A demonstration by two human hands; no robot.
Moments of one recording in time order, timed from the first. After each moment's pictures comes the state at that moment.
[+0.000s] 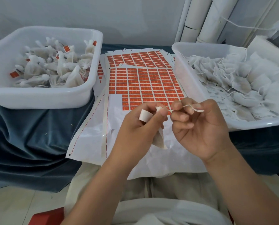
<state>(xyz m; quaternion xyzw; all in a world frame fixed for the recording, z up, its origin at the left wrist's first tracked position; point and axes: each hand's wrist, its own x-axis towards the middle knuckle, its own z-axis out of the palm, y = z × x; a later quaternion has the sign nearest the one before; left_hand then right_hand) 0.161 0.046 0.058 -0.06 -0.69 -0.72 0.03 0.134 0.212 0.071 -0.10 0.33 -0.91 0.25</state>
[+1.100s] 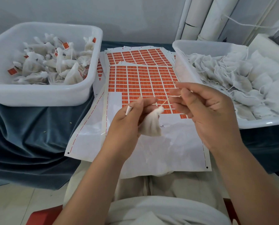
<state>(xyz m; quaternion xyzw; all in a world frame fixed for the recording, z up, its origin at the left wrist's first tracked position) 0.143 0.030 0.036 0.04 -0.66 -0.75 -0.03 0.131 0.217 0.073 -0.15 0.70 -0.69 -0.10</state>
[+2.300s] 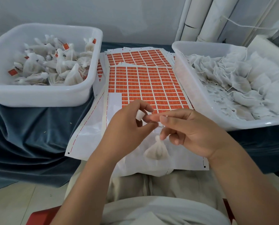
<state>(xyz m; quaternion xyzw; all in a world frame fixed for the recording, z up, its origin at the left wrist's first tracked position) 0.140 0.018 0.040 -0.09 -0.86 -0.49 0.06 0.124 0.222 0.051 -0.14 0.64 -0.71 0.27</state>
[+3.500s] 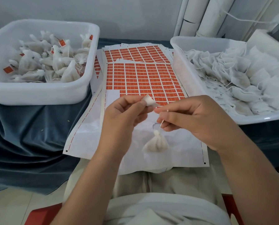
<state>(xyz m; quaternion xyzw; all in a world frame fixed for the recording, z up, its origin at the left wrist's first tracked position) 0.141 0.026 0.034 0.01 -0.57 -0.82 0.03 0.137 0.225 0.080 -0.18 0.76 -0.61 0.11</state>
